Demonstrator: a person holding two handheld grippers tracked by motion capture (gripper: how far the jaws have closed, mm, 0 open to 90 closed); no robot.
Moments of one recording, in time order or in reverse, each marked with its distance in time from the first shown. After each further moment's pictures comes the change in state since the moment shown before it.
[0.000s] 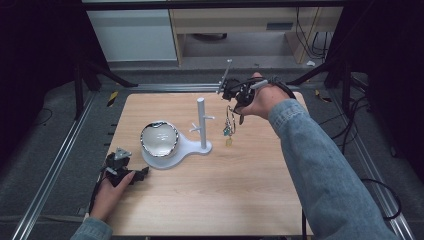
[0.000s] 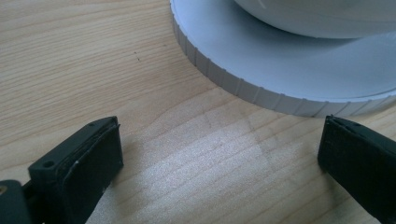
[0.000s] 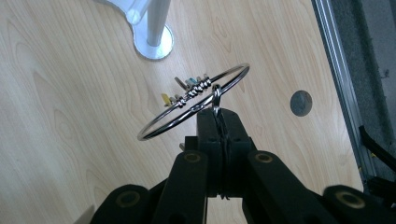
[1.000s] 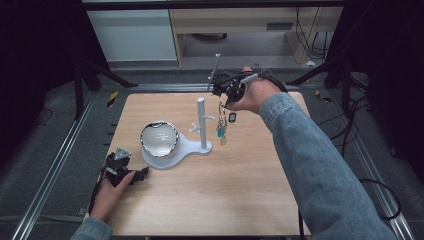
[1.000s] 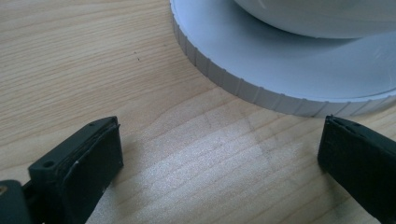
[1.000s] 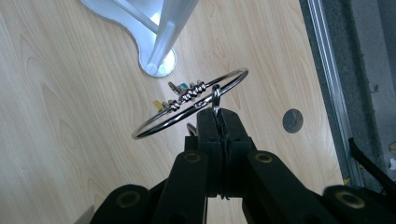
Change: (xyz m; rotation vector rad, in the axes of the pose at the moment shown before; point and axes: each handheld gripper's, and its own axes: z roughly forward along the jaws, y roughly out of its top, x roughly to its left) left arm 0.000 0.000 0.000 0.000 0.000 0.001; right arm 0.005 0.026 -0.012 -0.012 -0.010 -0.045
